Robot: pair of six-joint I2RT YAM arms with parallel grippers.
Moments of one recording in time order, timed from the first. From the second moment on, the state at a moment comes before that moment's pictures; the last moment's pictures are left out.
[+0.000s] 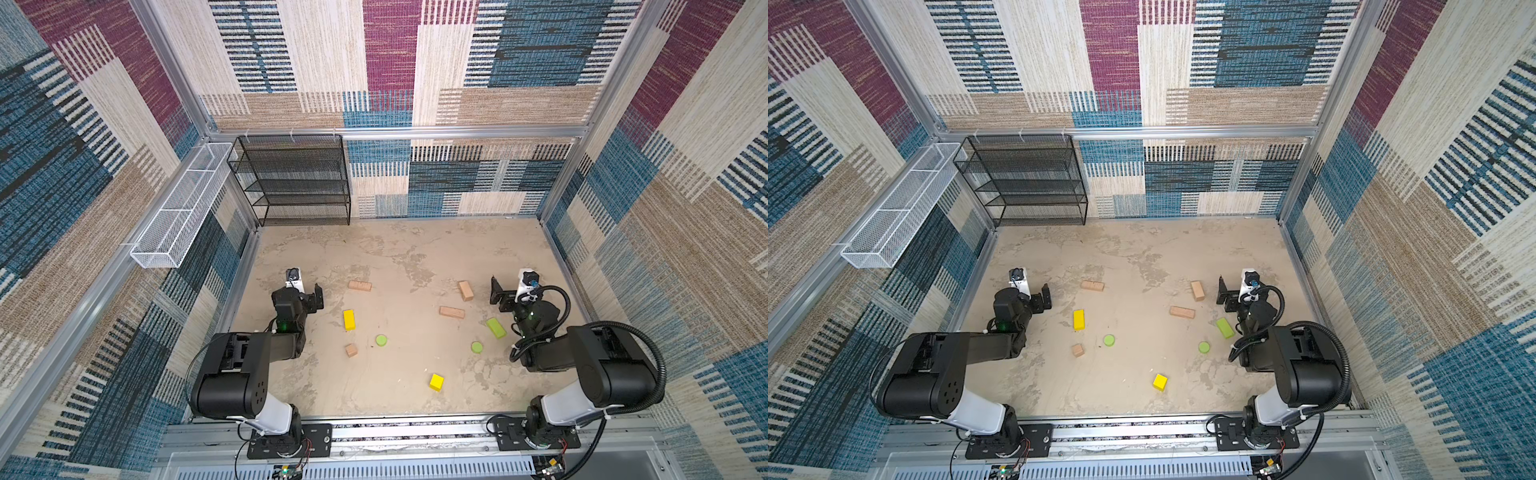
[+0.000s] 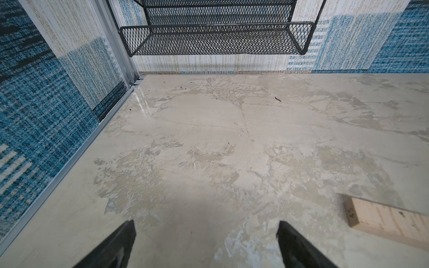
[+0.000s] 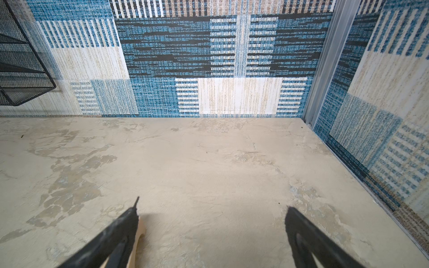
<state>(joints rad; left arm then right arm) -0.01 1.54 0.42 0.75 -0.15 0.00 -0.03 1.53 0.22 1.25 -0.07 0.02</state>
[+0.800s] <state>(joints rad) -0.25 1.11 0.84 -0.04 -0.23 -0.08 0.17 1.20 0.53 0.40 0.15 0.17</state>
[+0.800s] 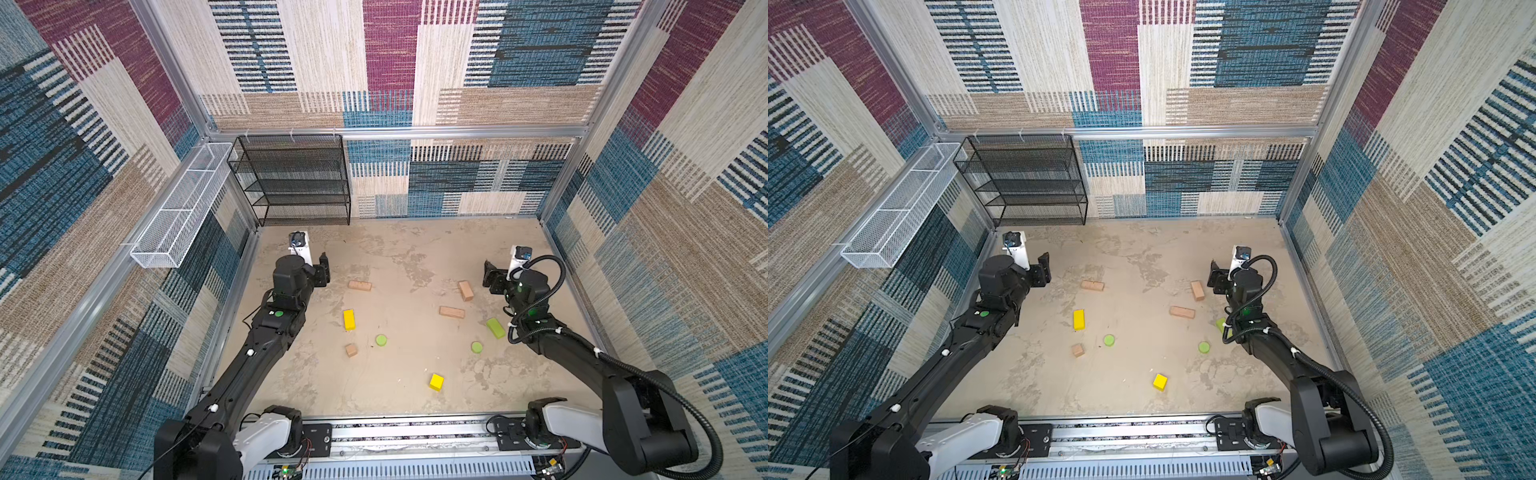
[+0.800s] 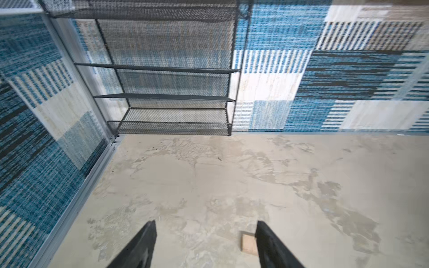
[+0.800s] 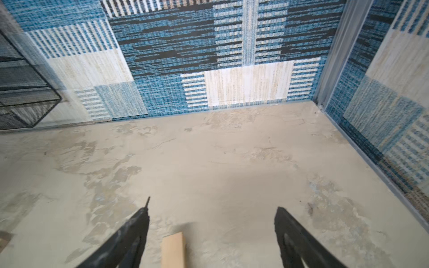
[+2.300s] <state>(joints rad) -0.46 1.38 0.96 -0.24 -0.18 -0.17 0.59 1.61 0.91 -0.45 0.23 0.64</state>
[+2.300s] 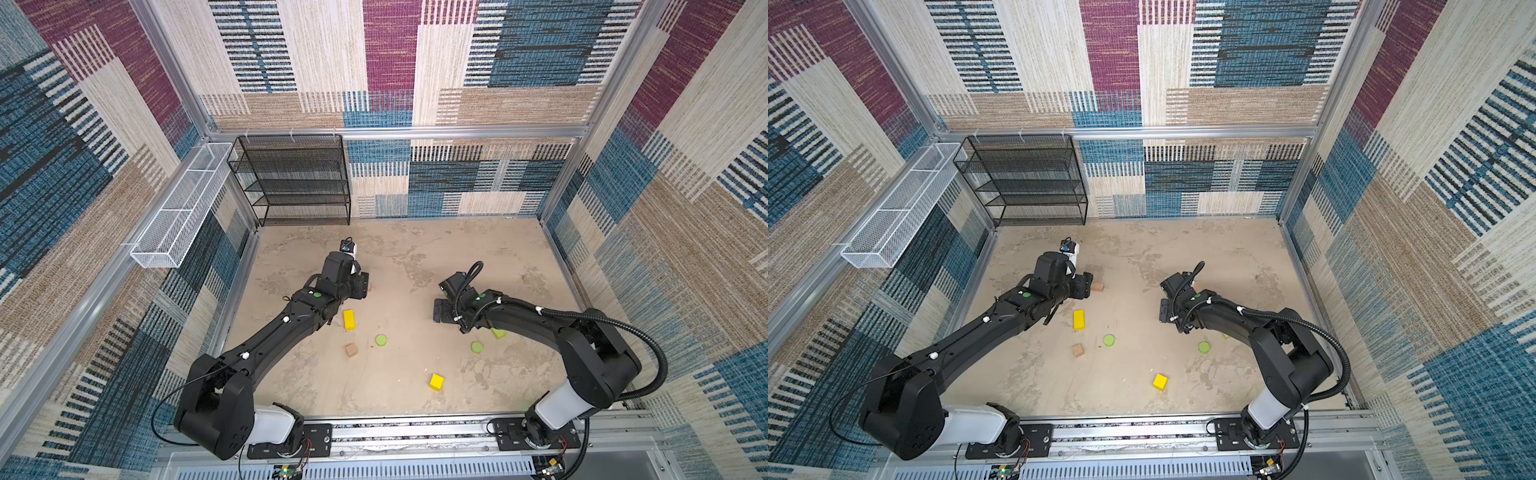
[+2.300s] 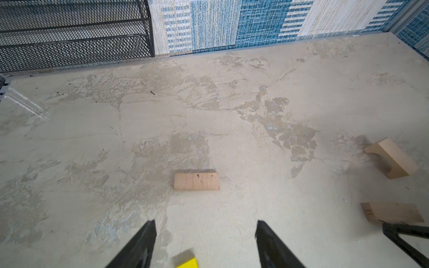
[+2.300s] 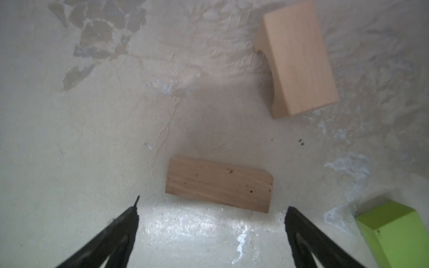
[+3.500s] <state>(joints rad) -0.46 1.38 0.95 -0.24 -0.21 -0.17 0.57 1.74 0.96 -0.41 0.29 0.68</state>
